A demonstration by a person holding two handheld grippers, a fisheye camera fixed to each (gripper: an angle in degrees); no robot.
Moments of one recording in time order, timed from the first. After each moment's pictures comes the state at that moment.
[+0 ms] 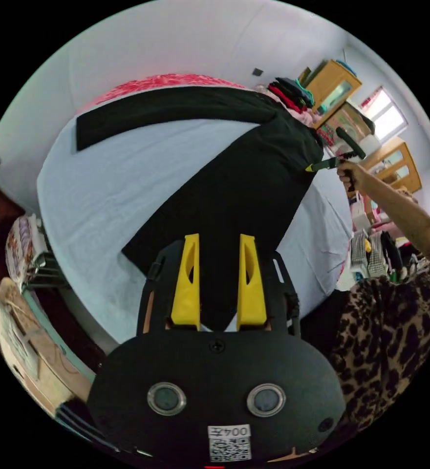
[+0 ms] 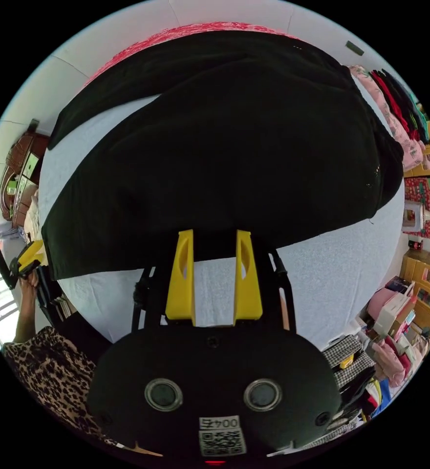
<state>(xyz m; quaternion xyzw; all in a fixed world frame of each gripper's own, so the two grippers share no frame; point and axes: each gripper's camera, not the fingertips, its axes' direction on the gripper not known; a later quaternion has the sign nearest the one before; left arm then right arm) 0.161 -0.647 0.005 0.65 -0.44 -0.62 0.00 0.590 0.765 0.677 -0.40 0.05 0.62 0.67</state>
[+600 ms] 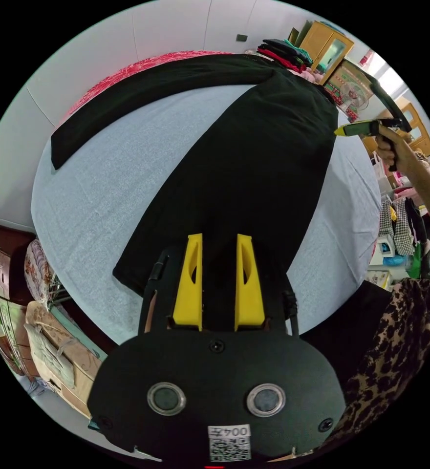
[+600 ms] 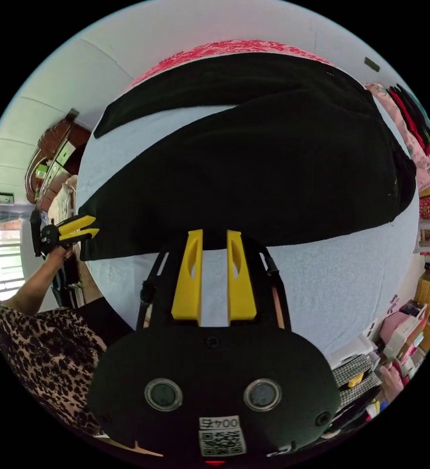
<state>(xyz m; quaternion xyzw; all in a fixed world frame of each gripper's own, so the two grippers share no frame) 0.180 -0.633 -0.054 0.58 -0.43 -0.69 0.06 0.562 0.714 0.676 -0.33 0.02 0.61 0.72</state>
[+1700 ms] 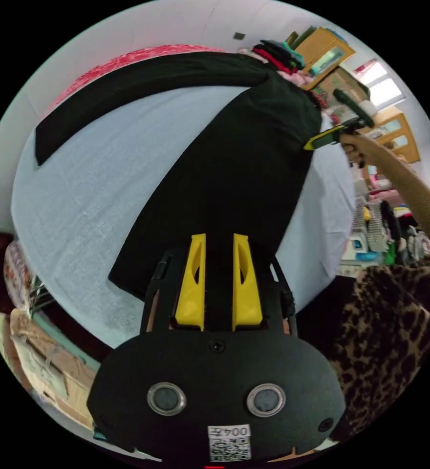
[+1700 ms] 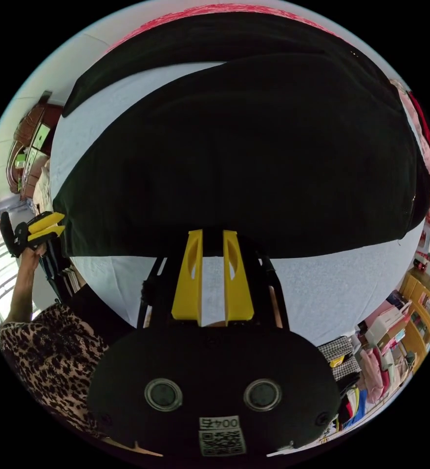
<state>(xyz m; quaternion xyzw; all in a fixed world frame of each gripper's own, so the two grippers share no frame) 0.295 -0.656 -0.042 0.64 -0.42 -0.64 0.11 0.647 0.735 0.725 -0.44 -0.04 0.60 0.67</state>
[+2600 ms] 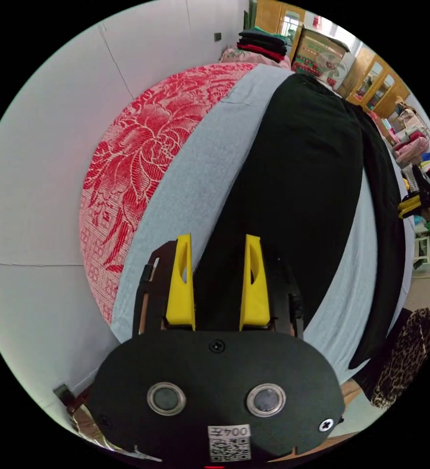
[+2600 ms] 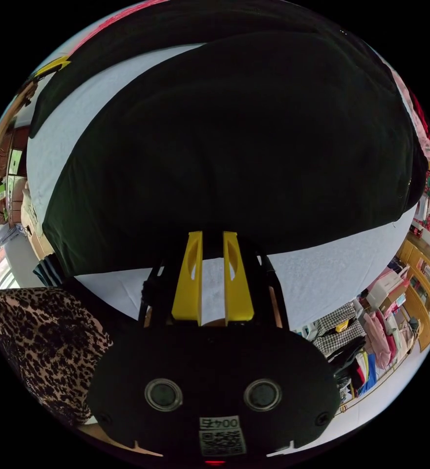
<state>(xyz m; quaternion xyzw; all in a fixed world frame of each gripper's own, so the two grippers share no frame) 0.550 -0.316 -0.090 0.46 -0.52 -0.70 0.18 0.722 0.705 0.689 -0.50 -0.04 0.63 0.59</state>
